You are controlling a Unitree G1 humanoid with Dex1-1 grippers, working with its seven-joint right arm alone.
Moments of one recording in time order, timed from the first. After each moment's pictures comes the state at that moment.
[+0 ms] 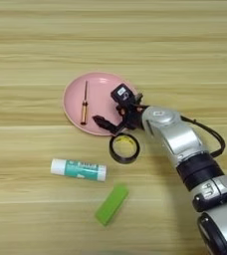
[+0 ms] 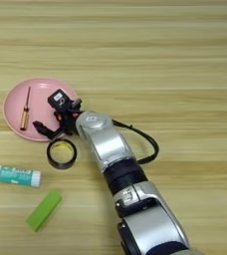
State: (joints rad) arm -0.50 -0.15 0.23 0.41 -0.05 0.40 0.56
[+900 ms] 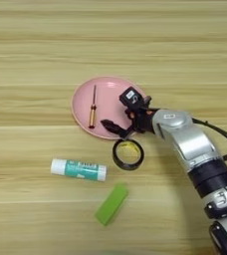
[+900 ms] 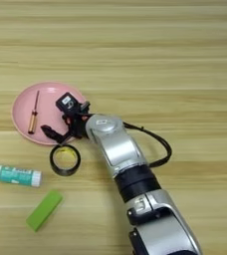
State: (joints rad) arm -0.44 -0.22 0.23 0.31 -0.05 0.45 0.60
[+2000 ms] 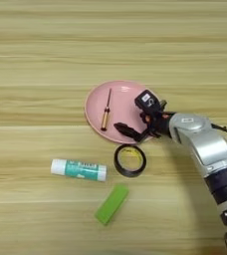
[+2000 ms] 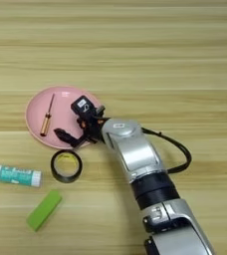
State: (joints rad) arm -0.37 -0.30 0.19 0.23 -0.01 0.49 0.66
